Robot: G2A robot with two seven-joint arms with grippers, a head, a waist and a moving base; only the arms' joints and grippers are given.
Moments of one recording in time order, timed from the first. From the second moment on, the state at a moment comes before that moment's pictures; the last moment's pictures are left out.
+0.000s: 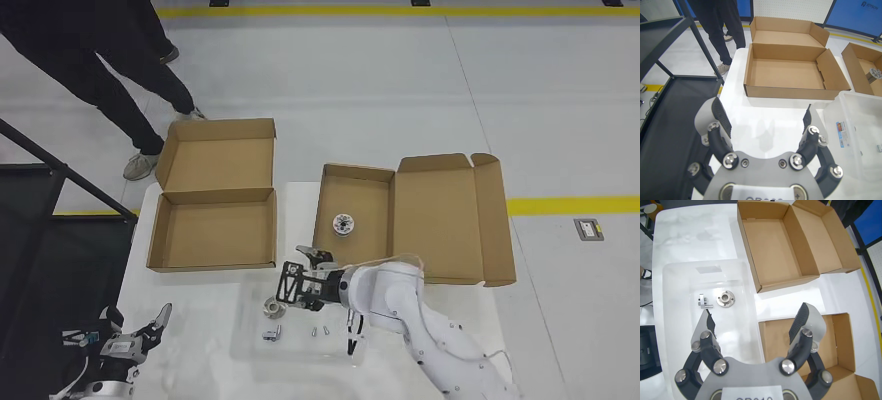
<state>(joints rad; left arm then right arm) 1.76 -1.17 -1.79 -1.78 1.10 -0.05 0.14 -0.77 -1.39 0.87 -1.54 -1.45 -0.66 0.63</state>
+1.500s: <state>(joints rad) 1.76 -1.17 -1.79 -1.78 1.10 -0.05 0.14 -0.86 -1.46 0.79 -1.48 -1.31 -0.09 1.17</state>
